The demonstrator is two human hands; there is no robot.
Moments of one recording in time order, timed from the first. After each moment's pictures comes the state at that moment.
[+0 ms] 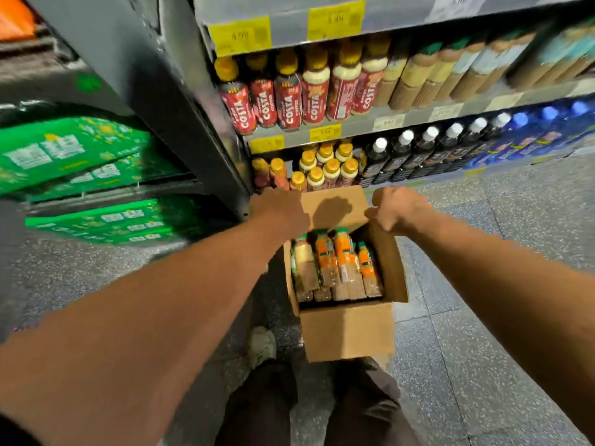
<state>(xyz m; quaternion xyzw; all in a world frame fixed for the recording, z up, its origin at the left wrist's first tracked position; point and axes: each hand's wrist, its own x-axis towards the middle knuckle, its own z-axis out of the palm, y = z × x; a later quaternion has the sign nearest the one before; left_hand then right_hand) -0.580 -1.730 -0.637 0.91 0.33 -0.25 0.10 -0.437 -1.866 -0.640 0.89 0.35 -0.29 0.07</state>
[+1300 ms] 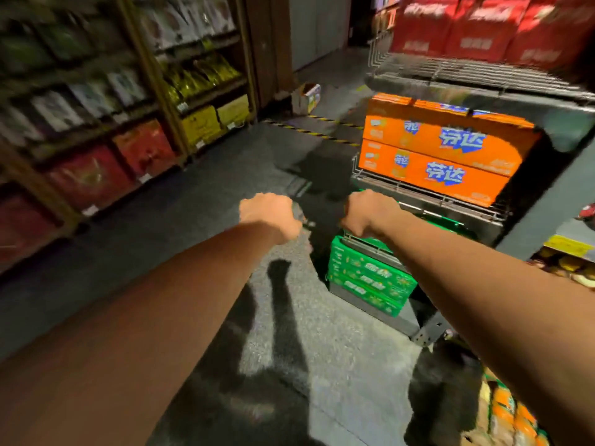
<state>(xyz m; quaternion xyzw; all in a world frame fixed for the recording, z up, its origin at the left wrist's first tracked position) -1.142 -1.664 -0.302 0.75 0.66 -0.05 0.02 -0.970 -1.651 -0.320 0.66 0.75 -0.06 0.02</state>
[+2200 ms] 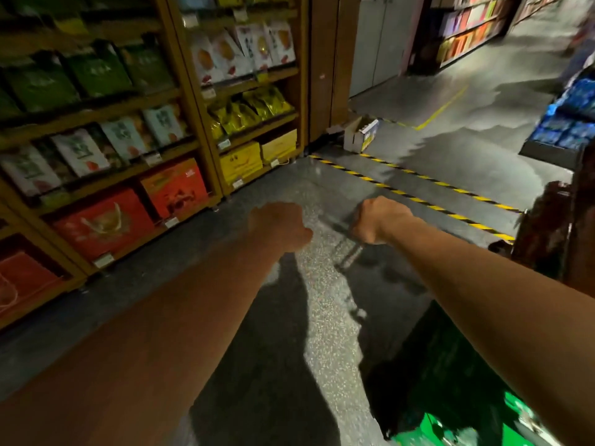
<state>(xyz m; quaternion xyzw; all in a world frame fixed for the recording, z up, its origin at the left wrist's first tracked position) -1.305 -1.154 -0.290 0.73 0.69 -0.02 0.04 -1.130 -1.118 -0.288 0.63 0.77 -0.06 0.07</state>
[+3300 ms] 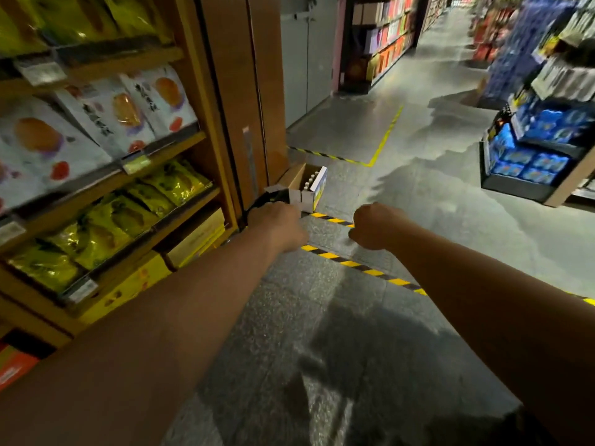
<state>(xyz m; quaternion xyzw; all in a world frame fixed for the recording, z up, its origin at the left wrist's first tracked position) -1.209 -0.262 -0.270 0.79 0.60 -0.04 0.07 -1.021 -0.264 -0.297 0.71 0.70 -0.03 0.05</state>
